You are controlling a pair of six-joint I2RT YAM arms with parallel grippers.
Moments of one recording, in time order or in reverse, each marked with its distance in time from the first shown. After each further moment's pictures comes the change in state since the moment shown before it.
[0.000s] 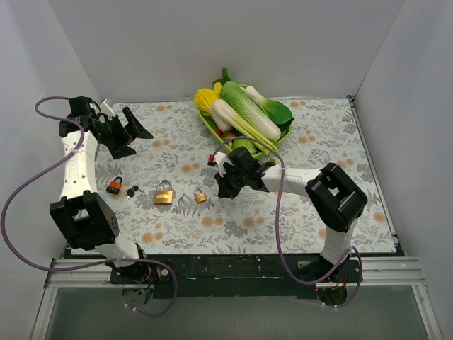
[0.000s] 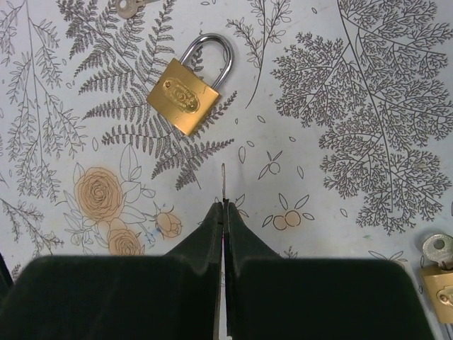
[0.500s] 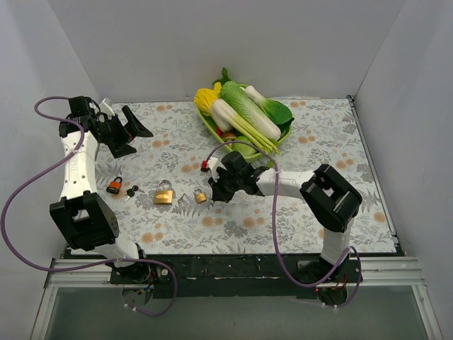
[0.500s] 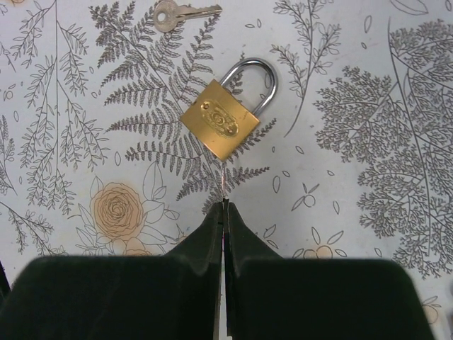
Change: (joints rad) left arm 0.000 -0.016 -0.013 0.034 0.015 -0.025; right arm 0.052 0.039 0.006 0.068 0.016 -0.014
